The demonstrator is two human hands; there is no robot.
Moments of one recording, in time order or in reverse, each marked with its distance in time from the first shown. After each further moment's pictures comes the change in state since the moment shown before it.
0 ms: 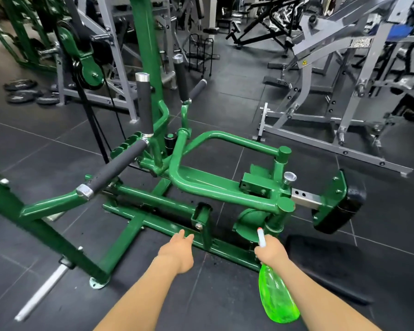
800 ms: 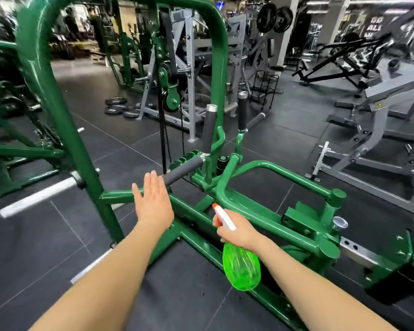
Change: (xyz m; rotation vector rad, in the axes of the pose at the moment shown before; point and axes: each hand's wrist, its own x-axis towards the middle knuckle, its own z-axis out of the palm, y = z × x) left_hand -0.086 -0.091 -0.103 0.166 0.721 -0.575; right_hand -0.068 -0.181 -0.035 0.147 -0.262 -0.794
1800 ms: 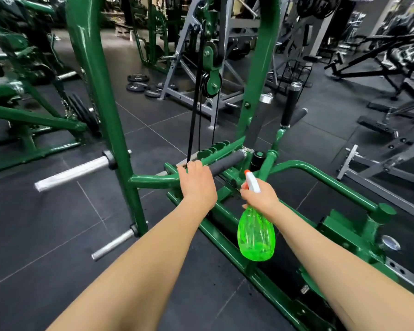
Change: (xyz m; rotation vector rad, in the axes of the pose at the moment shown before) left_hand 0.044 -0.010 -0.010 -0.035 0.002 0.041; right_hand 0.092 -0.057 0.019 0.127 0.246 0.144
